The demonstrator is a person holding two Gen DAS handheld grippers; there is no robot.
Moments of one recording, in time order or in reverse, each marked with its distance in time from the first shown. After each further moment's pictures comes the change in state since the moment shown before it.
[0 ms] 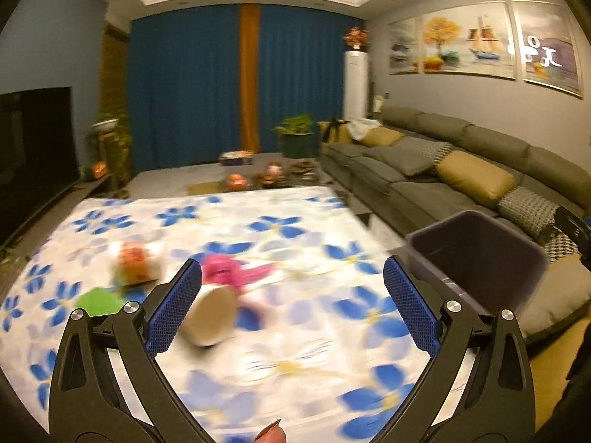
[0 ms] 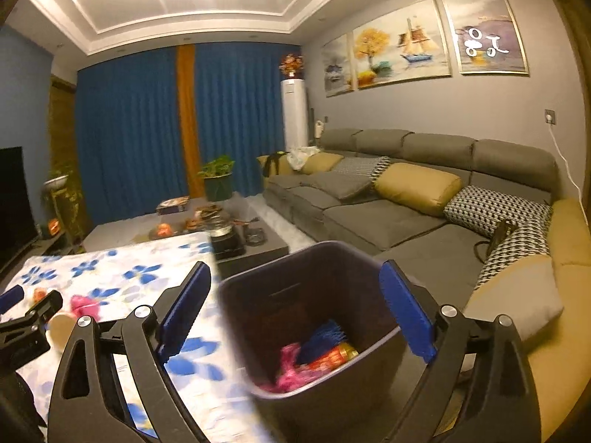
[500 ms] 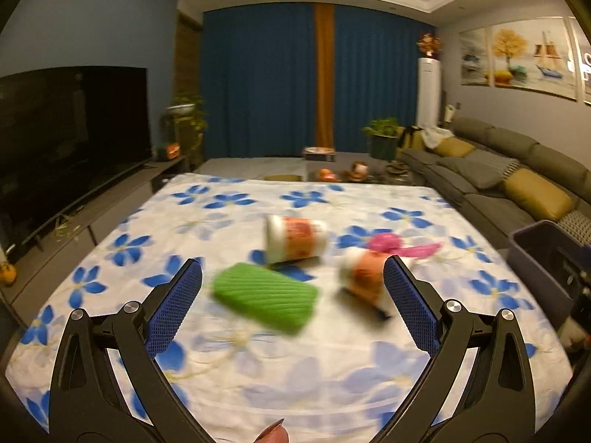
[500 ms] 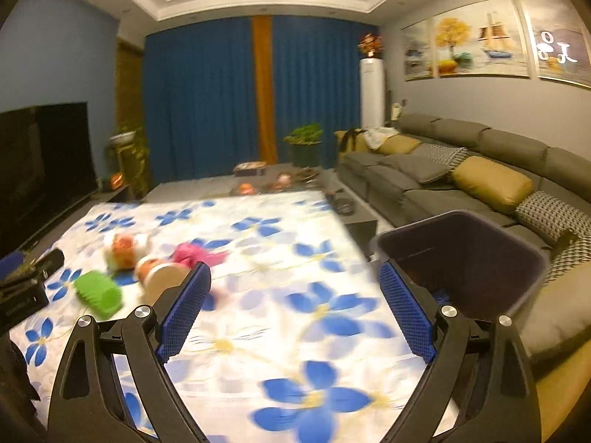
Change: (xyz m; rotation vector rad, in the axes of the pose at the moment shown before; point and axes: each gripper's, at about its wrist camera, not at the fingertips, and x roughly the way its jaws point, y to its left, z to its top) left arm -0.044 0.154 -0.029 -0.104 0.000 0.255; right arm -0.002 0.161 -0.047 -0.128 0.112 0.250
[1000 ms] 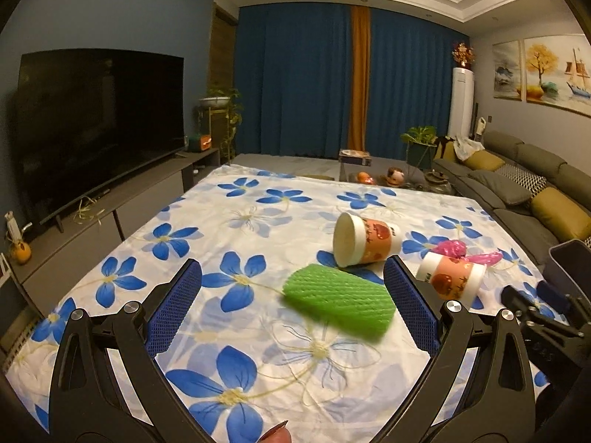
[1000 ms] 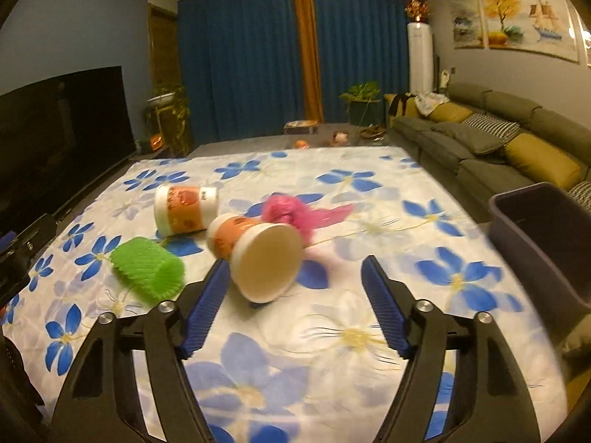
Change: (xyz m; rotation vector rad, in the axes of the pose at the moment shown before) left arm 0.018 0.067 -0.005 -0.075 -0.002 0.088; right arm 0.068 0.094 -0.024 -0.027 0.157 0.166
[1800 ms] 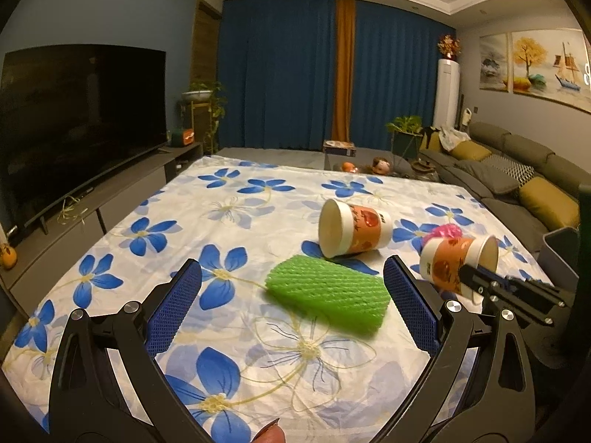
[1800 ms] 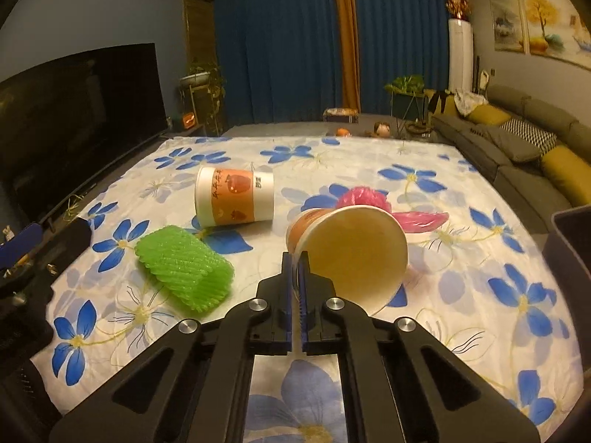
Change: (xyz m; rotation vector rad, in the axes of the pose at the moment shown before) left arm 0.021 -0.009 -0.009 0.030 0.034 -0.072; right arm 0.032 0.041 0.006 -0.089 0.038 0.106
